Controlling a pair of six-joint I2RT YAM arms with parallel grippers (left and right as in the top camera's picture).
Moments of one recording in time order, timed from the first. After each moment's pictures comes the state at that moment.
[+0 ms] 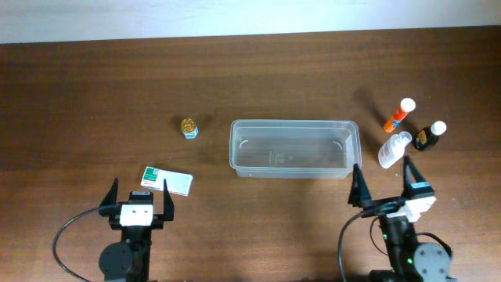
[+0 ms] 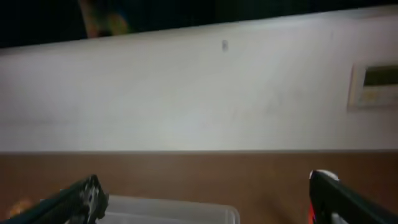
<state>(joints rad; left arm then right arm) 0.07 0.01 0.01 -0.07 0.03 0.23 -0.05 0.02 0.16 0.03 -0.17 0.11</state>
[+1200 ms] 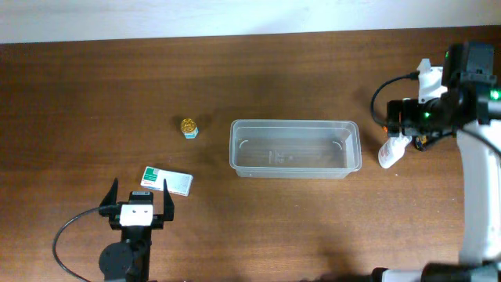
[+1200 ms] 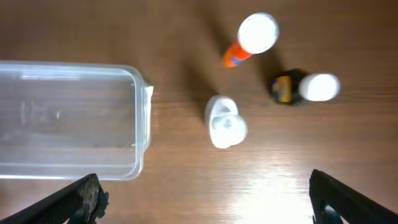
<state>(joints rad) 0.07 0.01 0.01 -0.07 0.03 0.23 -0.20 1.54 1.65 -1.32 -0.04 -0.16</state>
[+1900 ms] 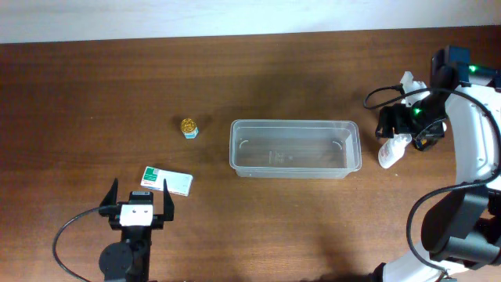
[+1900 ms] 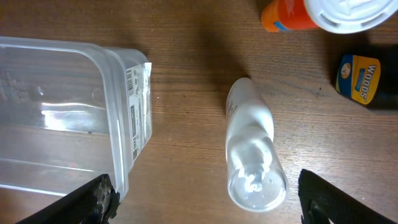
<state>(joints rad) 0.07 0.01 0.01 -0.07 0.03 0.23 -0.27 1.82 1.65 -1.33 -0.16 -0.25</state>
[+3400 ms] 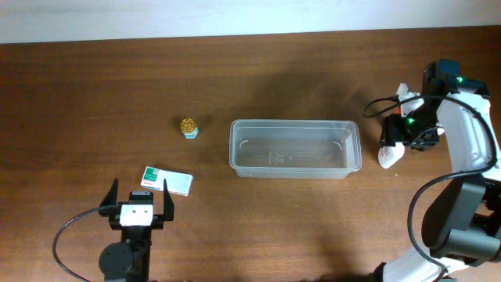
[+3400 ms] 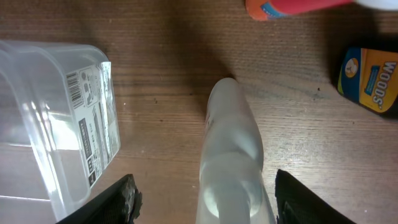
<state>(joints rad) 0.07 0.01 0.01 -0.07 0.03 0.23 -0.28 1.83 1.50 -1.19 -0.10 -0.25</state>
